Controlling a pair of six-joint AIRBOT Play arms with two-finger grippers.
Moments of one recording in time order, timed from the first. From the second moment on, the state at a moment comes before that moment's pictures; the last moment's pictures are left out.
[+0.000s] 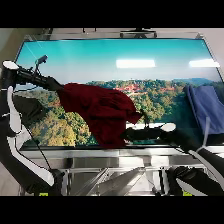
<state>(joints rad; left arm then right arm) 0.27 -1.97 1.93 0.66 -1.76 -0.99 0.39 -1.10 0.43 -0.12 0.89 1.08</state>
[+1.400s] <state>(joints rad) 0.38 -1.09 1.25 0.05 -1.17 -0.70 -0.57 -0.67 0.84 -0.11 1.03 0.84</state>
